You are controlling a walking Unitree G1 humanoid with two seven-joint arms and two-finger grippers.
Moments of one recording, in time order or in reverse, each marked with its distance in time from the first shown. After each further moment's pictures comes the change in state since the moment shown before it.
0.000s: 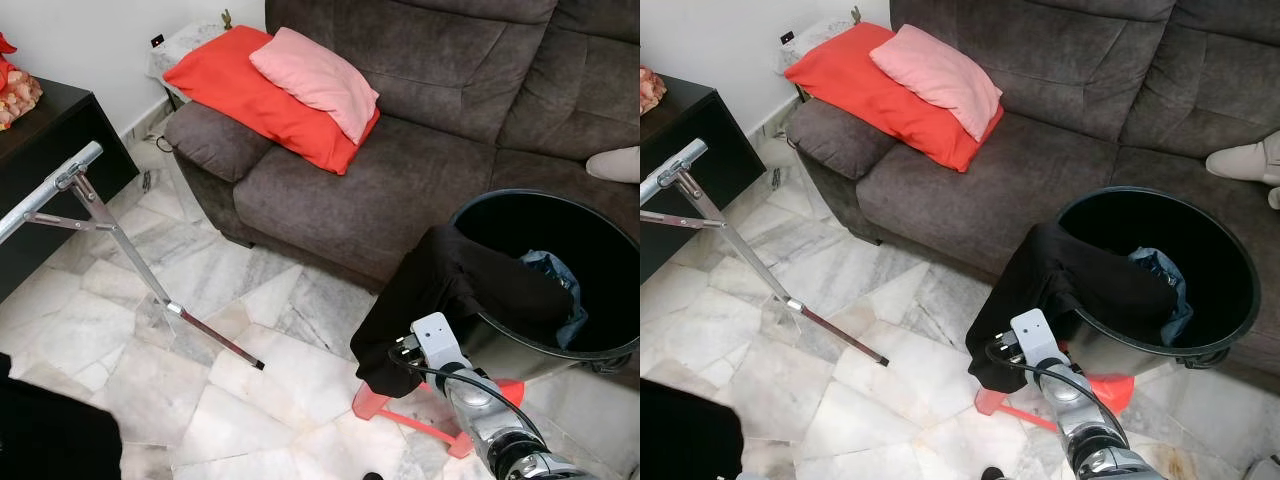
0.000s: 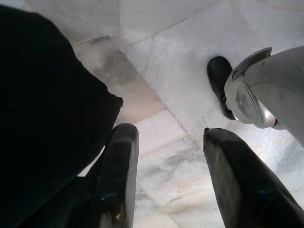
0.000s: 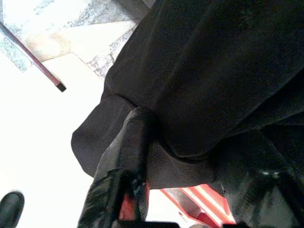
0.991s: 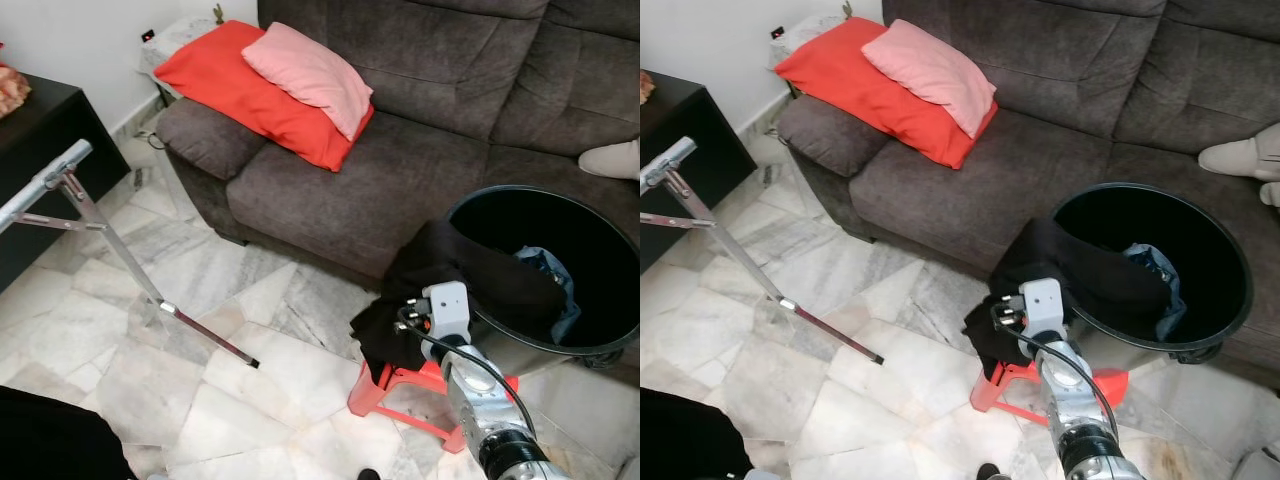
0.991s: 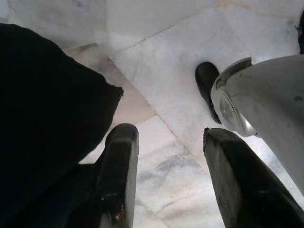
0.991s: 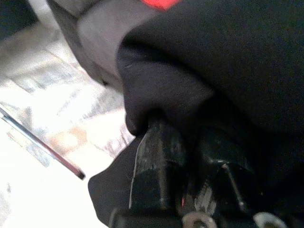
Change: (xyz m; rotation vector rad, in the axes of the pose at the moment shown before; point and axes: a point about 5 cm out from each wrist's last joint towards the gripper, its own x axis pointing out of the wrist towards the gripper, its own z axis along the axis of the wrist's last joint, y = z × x) left arm 0.003 -0.010 0.008 -0.008 -0.021 -0.019; right arm -0.009 -0.003 0.055 0.228 -0.396 0.009
